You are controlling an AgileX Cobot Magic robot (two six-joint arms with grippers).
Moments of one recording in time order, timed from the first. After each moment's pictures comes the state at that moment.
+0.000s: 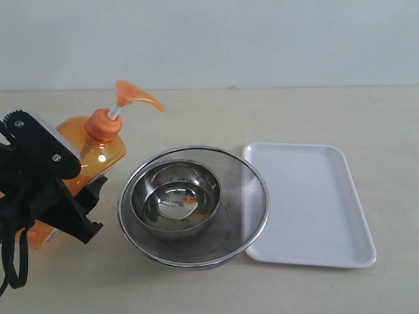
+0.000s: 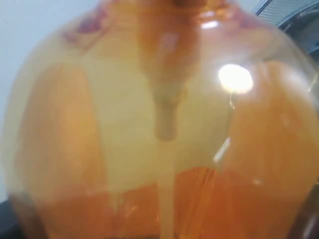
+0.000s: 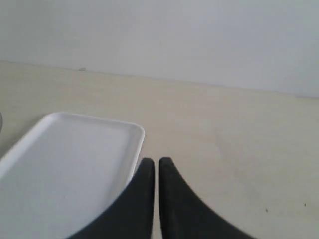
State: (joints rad) left arm -0.64 1.40 -0.34 -0.76 -0.63 1.07; right arm 0.14 0.00 0.00 -0.27 0.23 0.16
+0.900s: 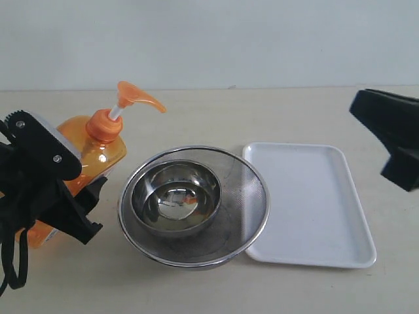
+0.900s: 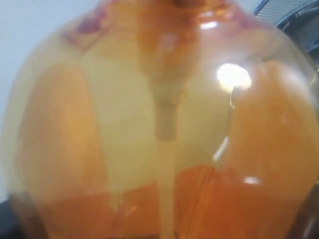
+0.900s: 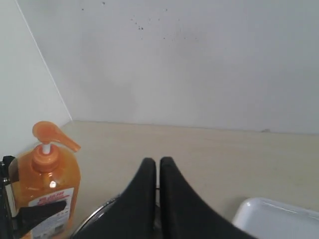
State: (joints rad) left arm -0.64 1.40 -0.34 -0.76 -0.63 1.08; right arm 0.38 0.78 -0.28 -0.58 -0.48 0.79
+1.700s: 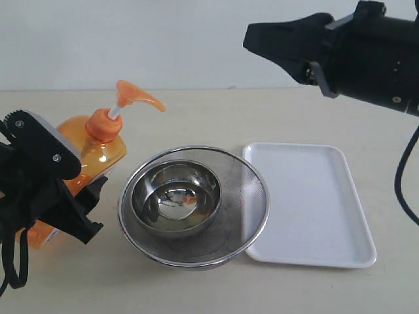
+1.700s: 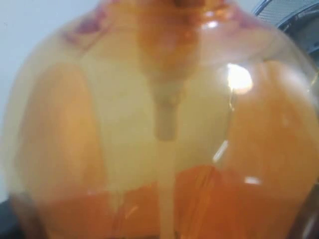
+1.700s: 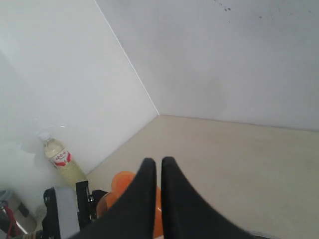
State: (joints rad) left arm -0.64 1.40 -0.34 -0.75 -0.63 1.07; right arm 0.39 1.20 -0.67 -0.94 -0.72 1.26
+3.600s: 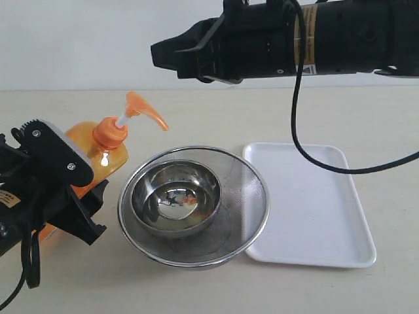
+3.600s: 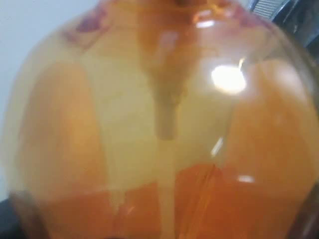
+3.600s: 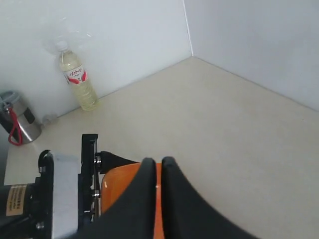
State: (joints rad) left arm -0.64 1.52 -0.35 -0.73 -0.74 1.05; right arm 0.52 1.56 -1.07 -1.38 -0.71 1.40
